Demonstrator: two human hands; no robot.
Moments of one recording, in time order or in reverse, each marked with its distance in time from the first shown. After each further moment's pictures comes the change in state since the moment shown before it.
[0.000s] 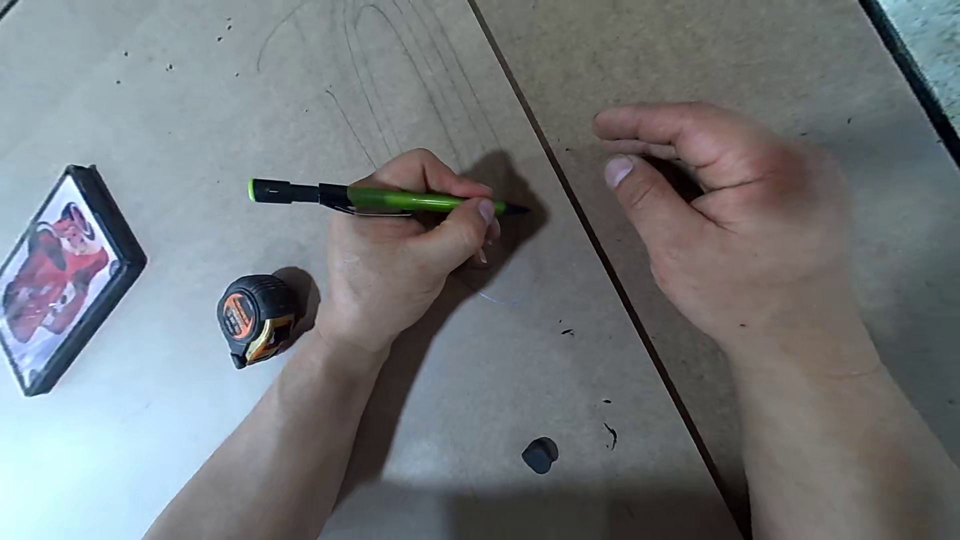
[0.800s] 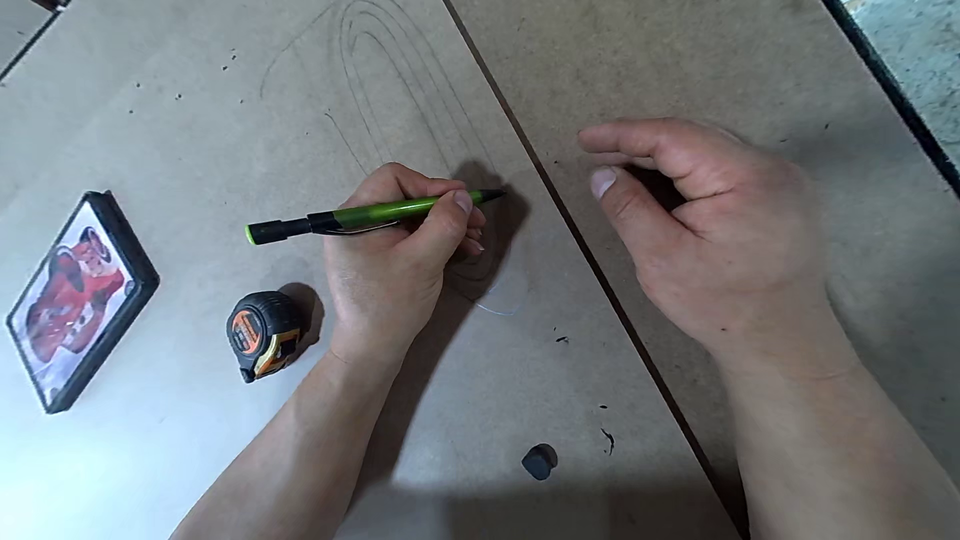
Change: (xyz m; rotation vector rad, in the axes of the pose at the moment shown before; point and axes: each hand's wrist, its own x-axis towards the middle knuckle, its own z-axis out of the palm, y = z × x) left_hand 0.000 0.001 0.010 0.051 0.189 -0.041; right_hand -0.002 -0.005 -0.002 -0.025 0.013 0.011
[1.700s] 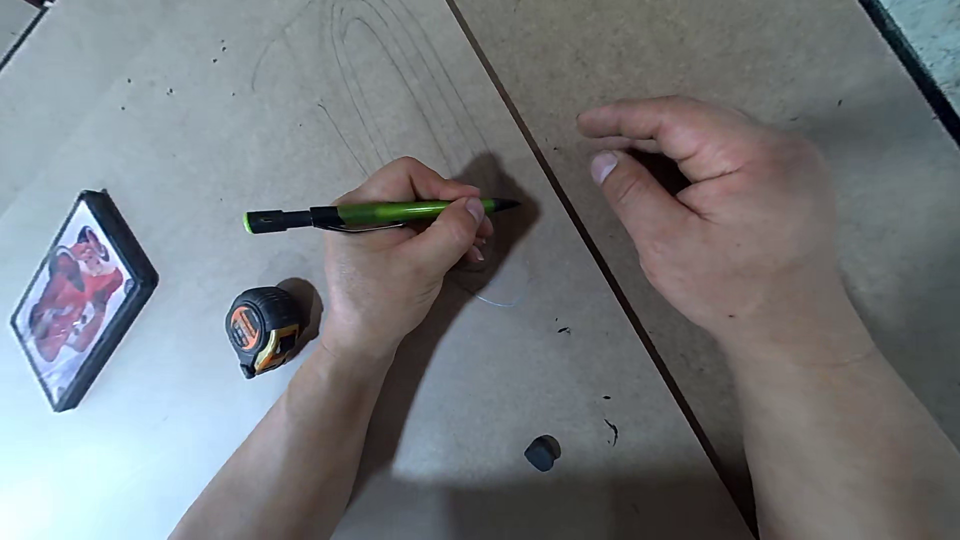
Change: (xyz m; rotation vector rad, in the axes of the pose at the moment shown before) left_hand 0.001 -0.001 -0.008 -0.020 -0.177 0.045; right_hand 0.002 0.004 0.003 0.000 0.002 -0.013
